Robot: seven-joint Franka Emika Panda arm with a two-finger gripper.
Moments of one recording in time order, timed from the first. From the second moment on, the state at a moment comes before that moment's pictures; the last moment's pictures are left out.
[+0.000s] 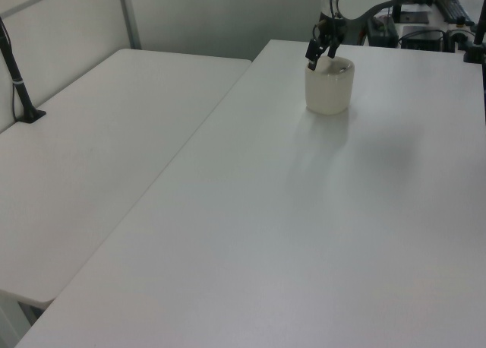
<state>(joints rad) -0.18 0.43 -0.11 -1.52 -0.04 2.22 0.07</state>
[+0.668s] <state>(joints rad) -0.19 0.38 -0.12 -1.53 -0.04 2.06 0.04</state>
